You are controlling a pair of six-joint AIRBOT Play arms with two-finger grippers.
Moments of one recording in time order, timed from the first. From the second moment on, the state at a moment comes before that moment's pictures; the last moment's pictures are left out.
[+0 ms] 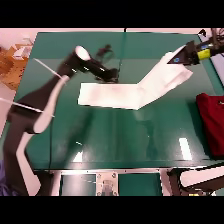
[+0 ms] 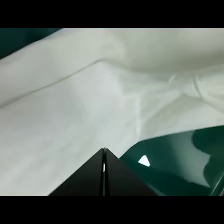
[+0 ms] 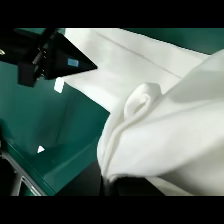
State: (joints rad) left arm -0.34 -2.00 2.05 0.89 -1.29 -1.45; right arm -0.20 -1.64 1.95 -0.75 1.72 1.37
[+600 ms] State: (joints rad) left arm 0.03 -1.85 2.05 1.28 -1.61 -1.51; right arm 0.55 -1.93 1.93 -0.72 0.89 1.49
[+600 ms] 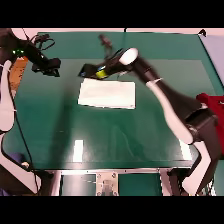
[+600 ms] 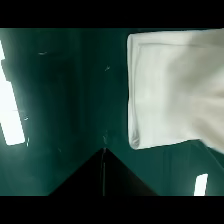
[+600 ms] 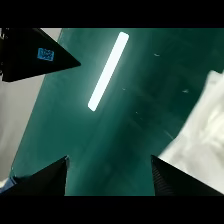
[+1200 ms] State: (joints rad) left arm 0.06 -1.84 2.04 1.30 -1.61 -1.43; right arm 0.15 -1.87 1.90 -0.84 1.30 1.60
